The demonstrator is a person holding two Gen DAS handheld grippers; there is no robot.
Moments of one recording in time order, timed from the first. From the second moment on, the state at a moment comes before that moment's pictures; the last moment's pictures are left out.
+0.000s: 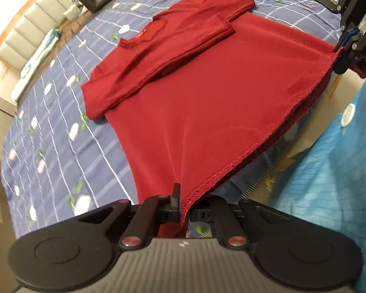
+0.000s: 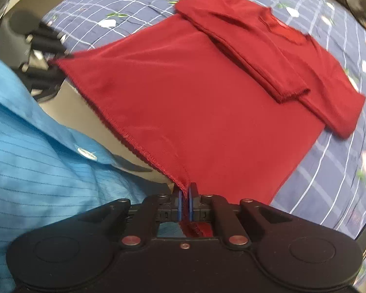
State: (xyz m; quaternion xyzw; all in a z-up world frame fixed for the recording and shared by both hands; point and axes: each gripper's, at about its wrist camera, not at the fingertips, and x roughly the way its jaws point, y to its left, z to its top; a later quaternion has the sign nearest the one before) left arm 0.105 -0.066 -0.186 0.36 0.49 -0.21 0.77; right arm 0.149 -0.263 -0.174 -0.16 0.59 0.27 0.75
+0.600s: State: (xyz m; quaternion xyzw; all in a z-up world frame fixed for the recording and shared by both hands) left arm 0.167 -0.052 -0.145 0.31 0.51 -0.28 0.75; right arm 0.195 -0.280 -0.138 -0.15 0.55 0.24 0.79
